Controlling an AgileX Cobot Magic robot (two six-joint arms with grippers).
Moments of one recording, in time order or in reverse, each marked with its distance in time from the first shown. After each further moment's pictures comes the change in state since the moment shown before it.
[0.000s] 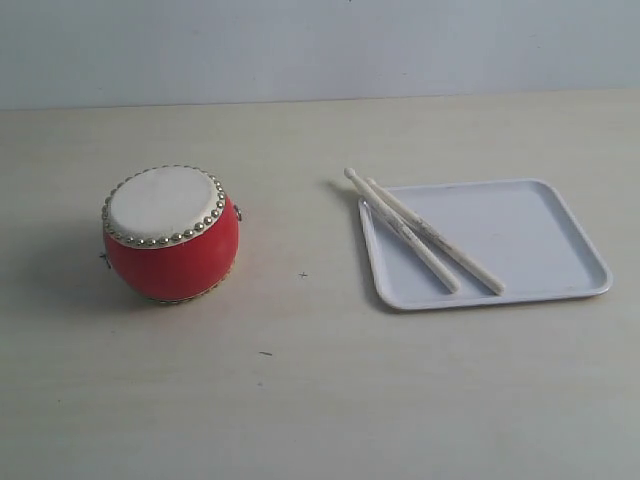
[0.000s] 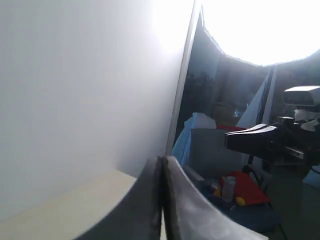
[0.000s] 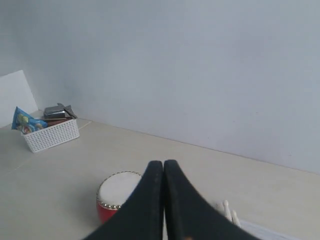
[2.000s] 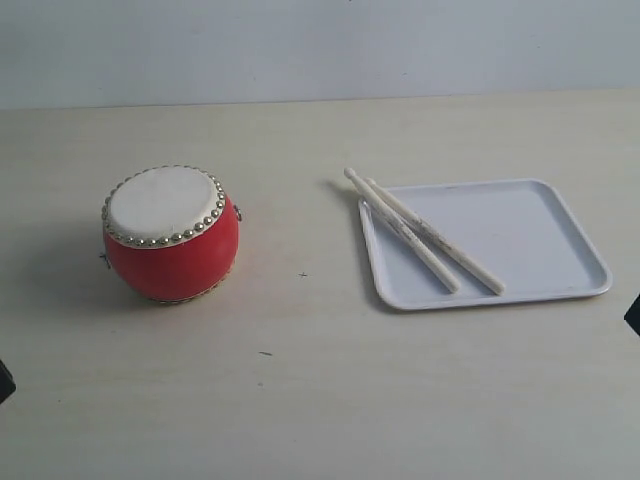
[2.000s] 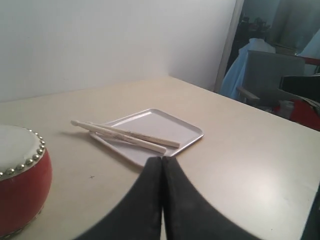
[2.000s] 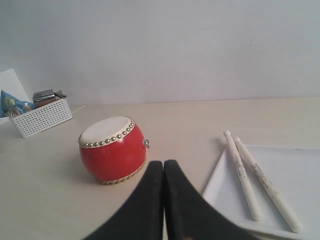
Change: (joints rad) left arm 0.000 -0.507 0.780 0.000 0.150 0.129; right arm 0.000 -0.494 0.887 0.423 -0.431 -0.318
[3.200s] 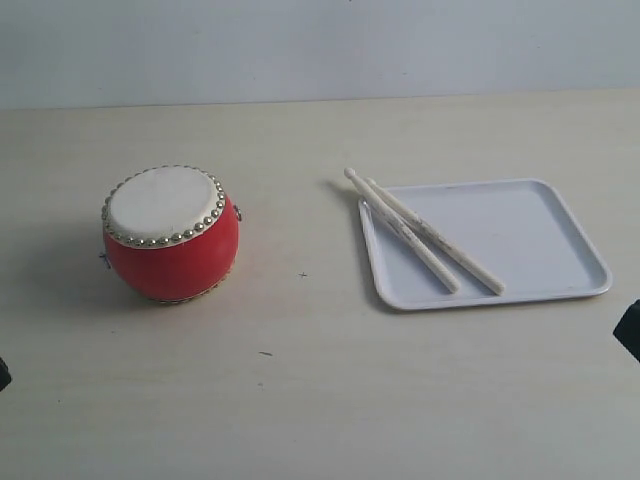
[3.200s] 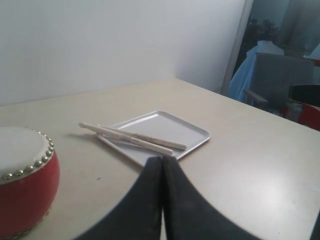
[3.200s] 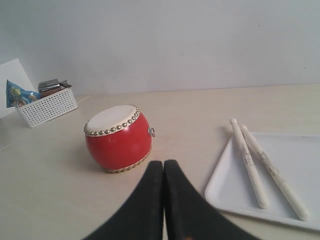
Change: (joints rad) left arm 0.000 0.000 0.001 0.000 0.024 0.006; right arm 0.000 0.000 0.000 0.002 0.040 0.008
